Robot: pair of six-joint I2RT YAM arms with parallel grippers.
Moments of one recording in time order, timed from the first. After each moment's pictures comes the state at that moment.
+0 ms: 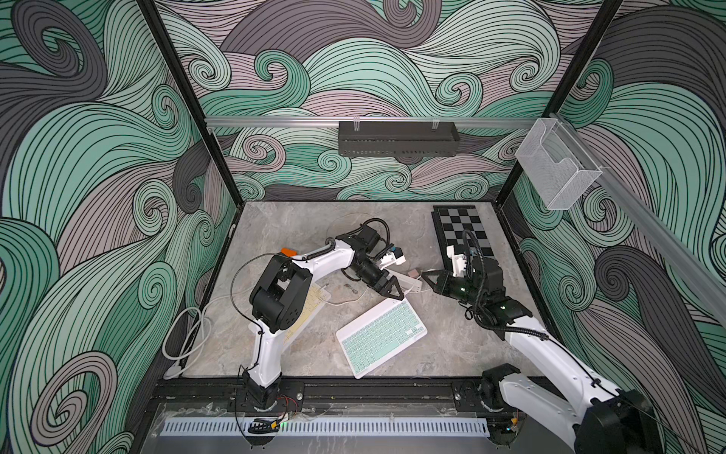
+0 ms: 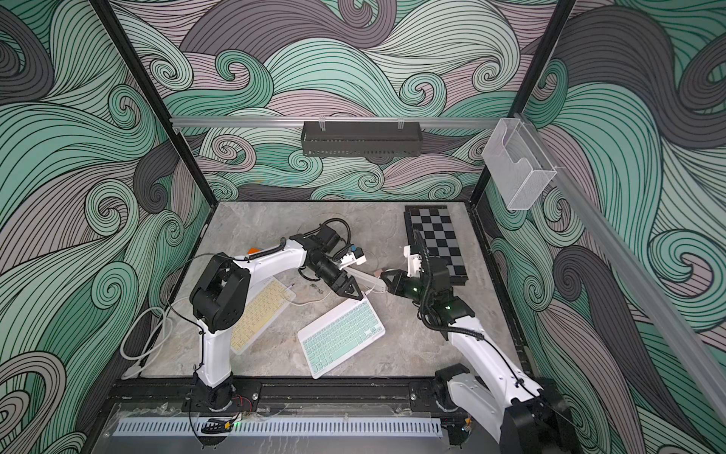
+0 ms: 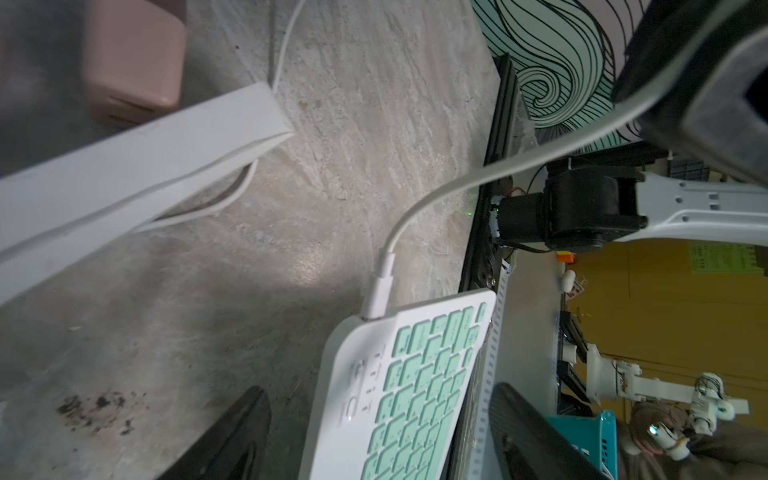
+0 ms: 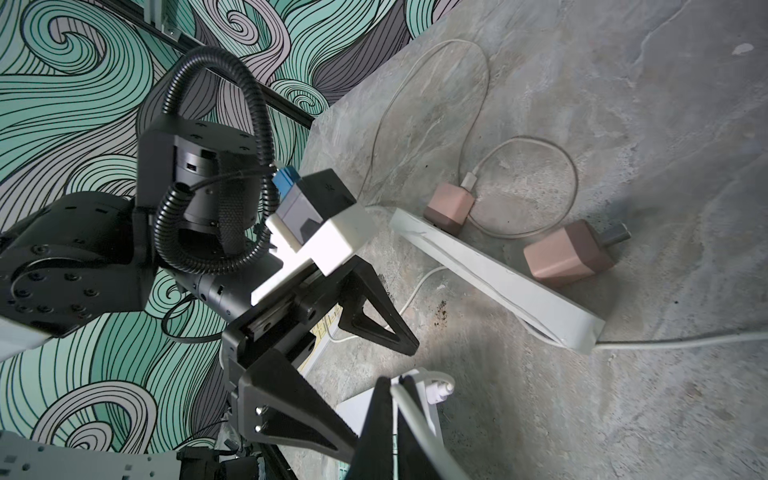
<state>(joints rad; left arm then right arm) -0.64 2.02 1.49 -0.77 0.90 0.17 0.27 0.99 0.55 -0.09 -0.48 0.68</state>
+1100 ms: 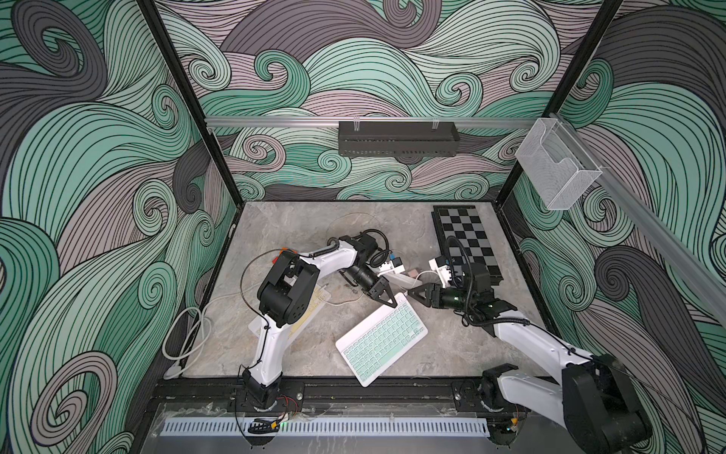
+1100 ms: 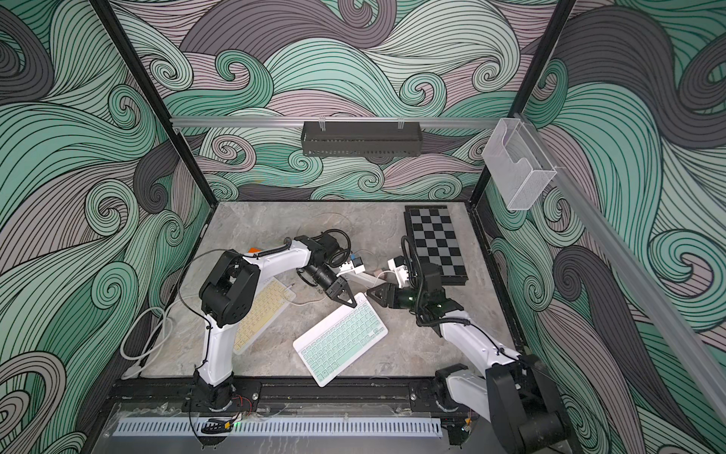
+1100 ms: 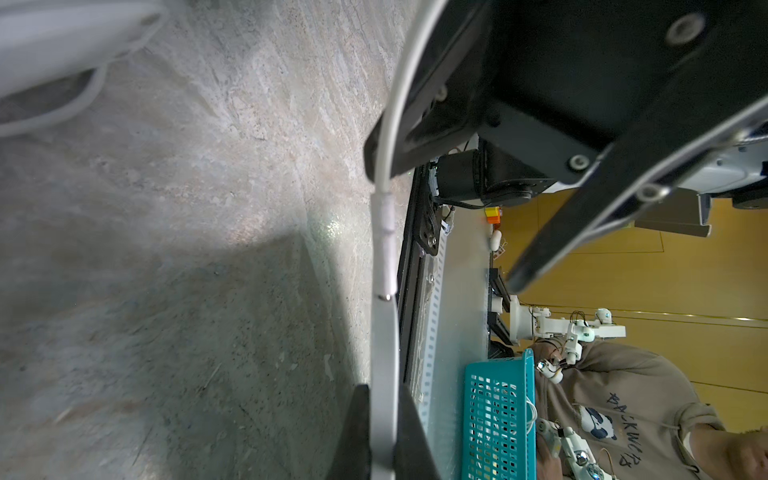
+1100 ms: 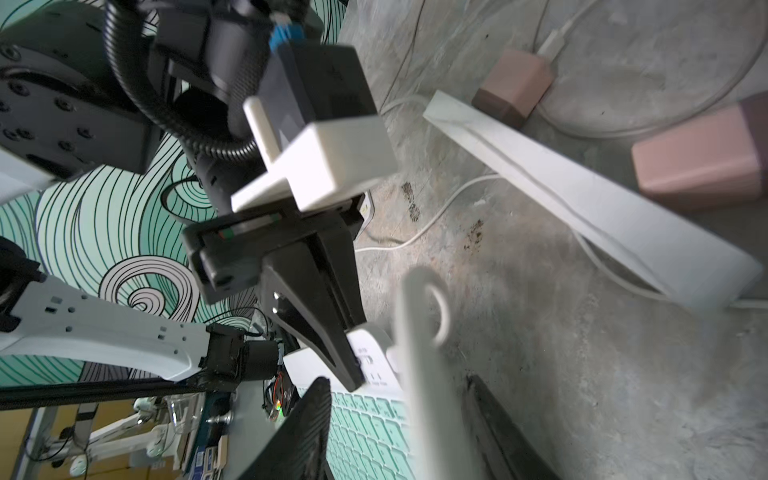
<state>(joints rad) -0.62 2.09 1.51 -0.97 1.08 0.33 0.27 1.15 0.44 0.04 -0.79 0.55</state>
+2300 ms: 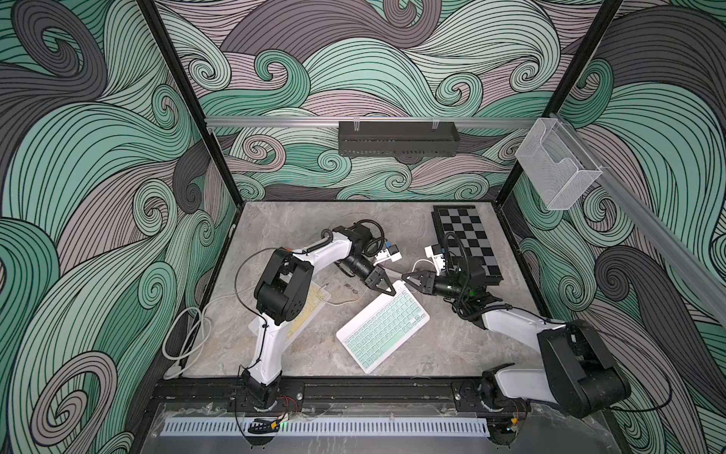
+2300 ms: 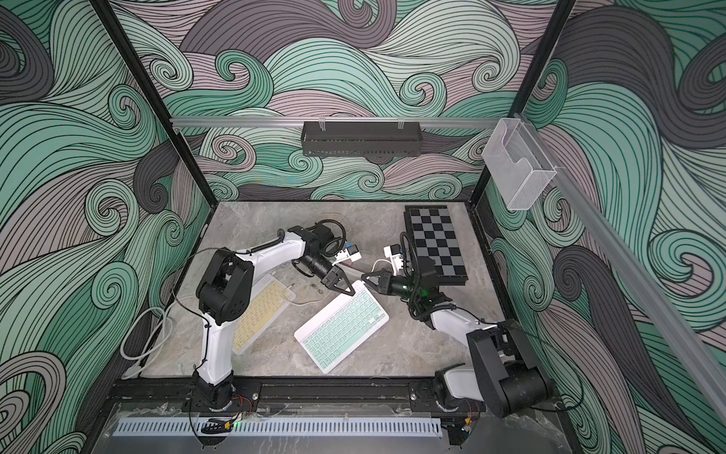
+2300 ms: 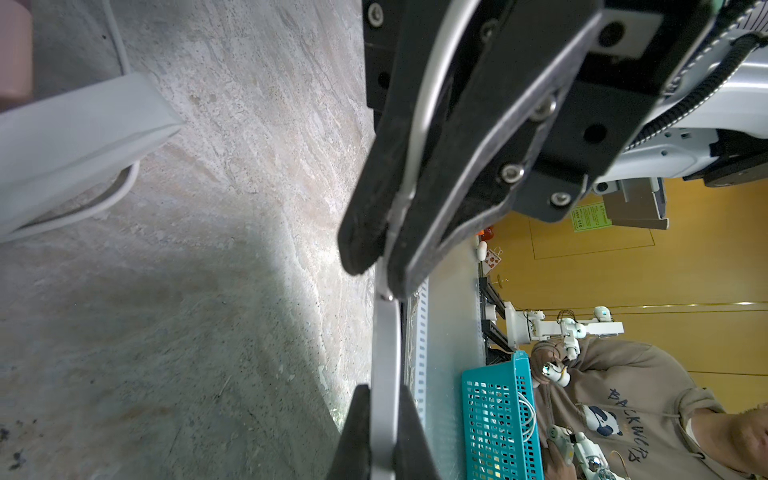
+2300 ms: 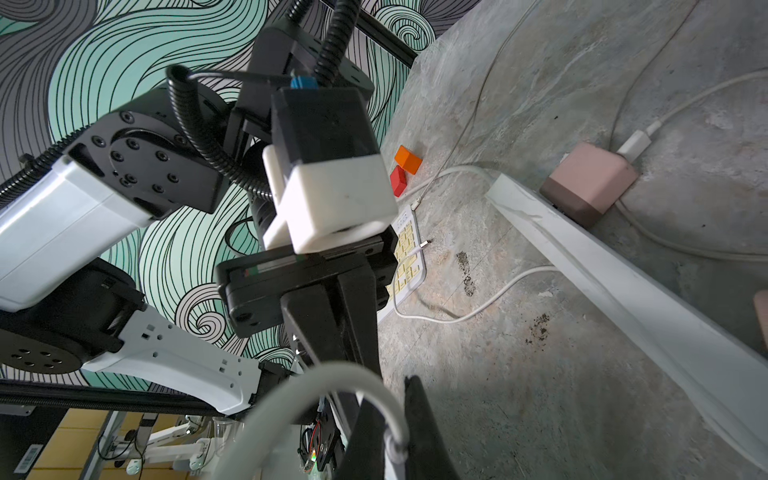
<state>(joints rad) -0.57 2.09 1.60 -1.05 1.15 0.43 0.28 1.34 0.46 0.52 -0.82 0.77</state>
